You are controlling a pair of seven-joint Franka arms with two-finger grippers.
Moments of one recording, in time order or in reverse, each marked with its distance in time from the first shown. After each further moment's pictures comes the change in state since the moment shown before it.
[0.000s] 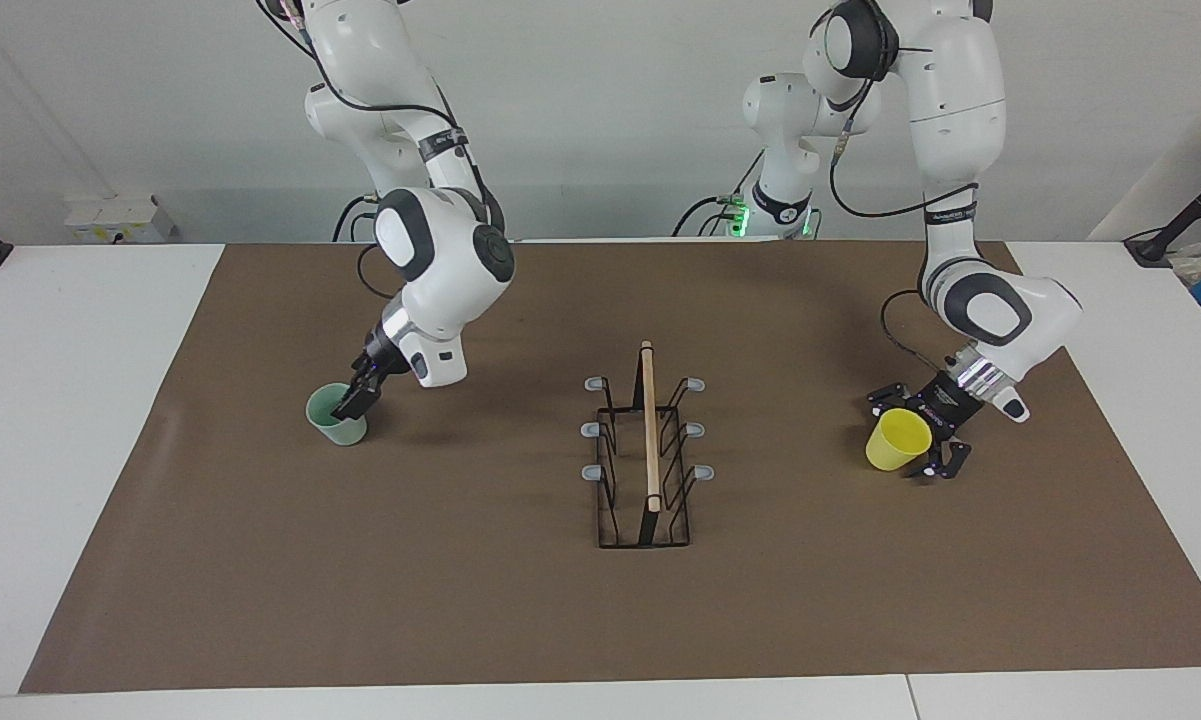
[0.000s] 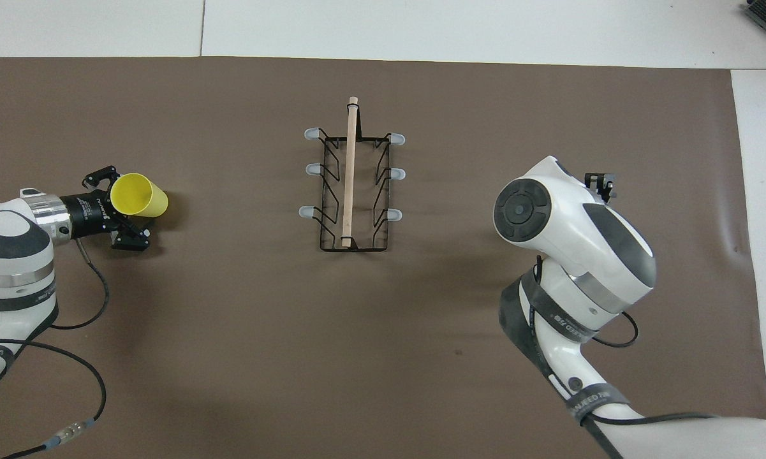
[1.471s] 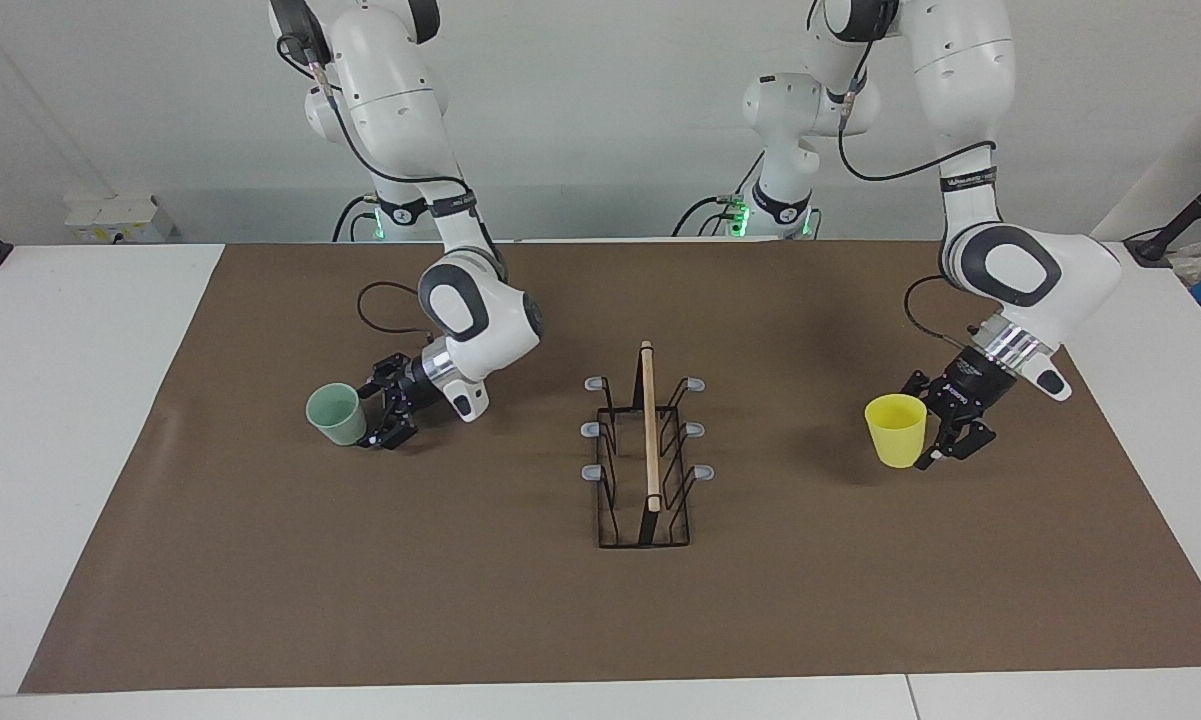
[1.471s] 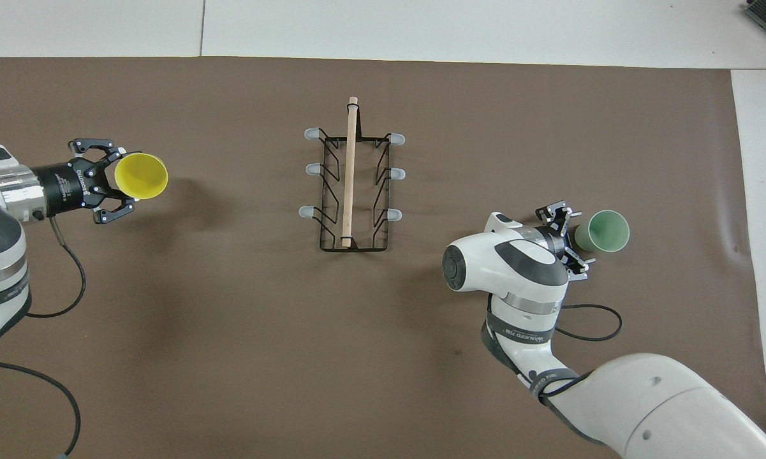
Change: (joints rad) left arm -0.004 -0.154 -0.019 0.038 0.116 0.001 0.132; right arm 0.016 0.151 -0.010 -0.118 -0.287 0.030 0.057
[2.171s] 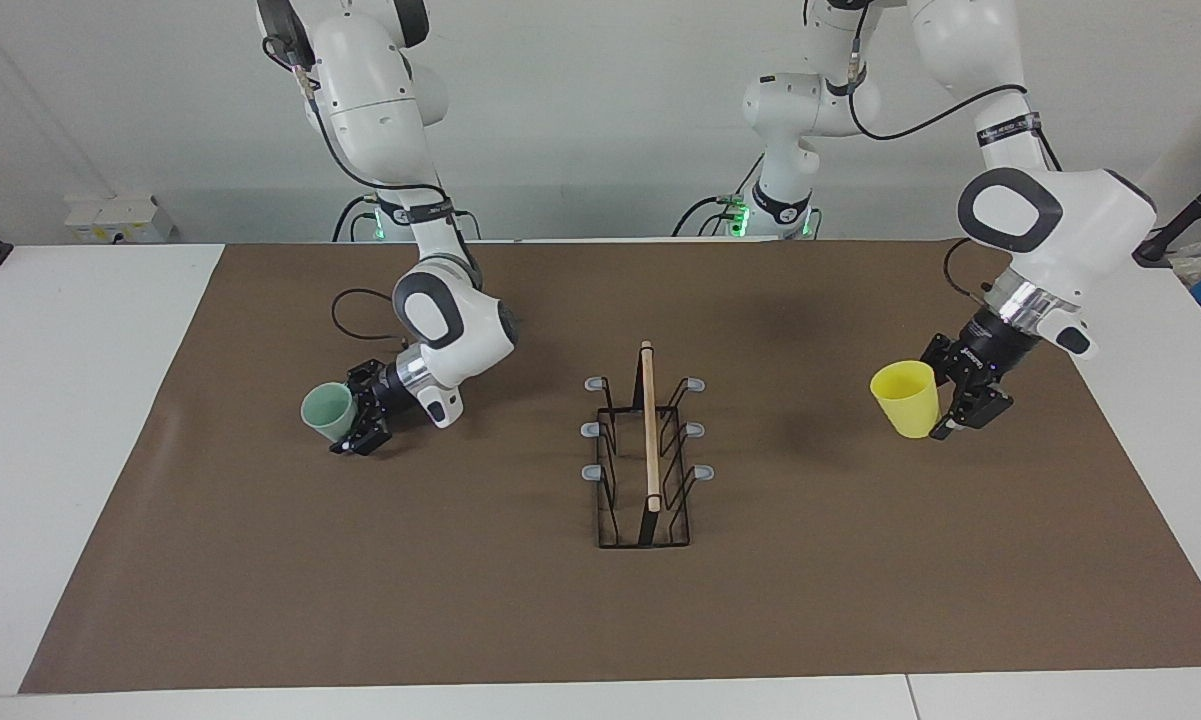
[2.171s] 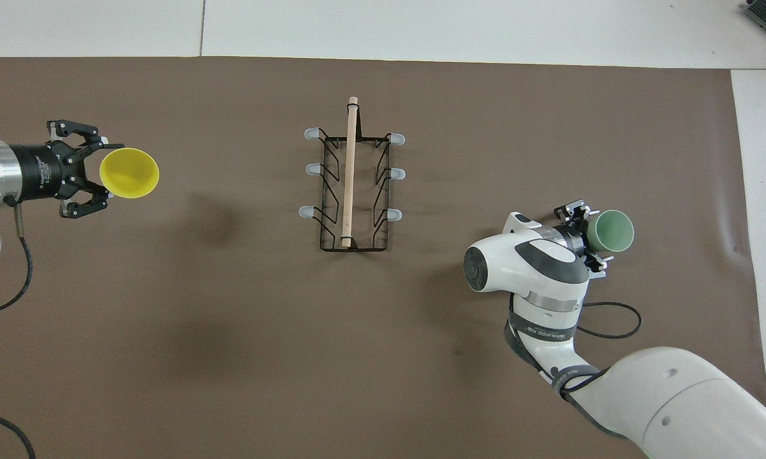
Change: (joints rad) left arm -0.002 -0.161 -0.097 0.037 0.557 0.001 -0.370; right arm -0.059 0.000 0.000 -0.041 -0.081 0.042 0.038
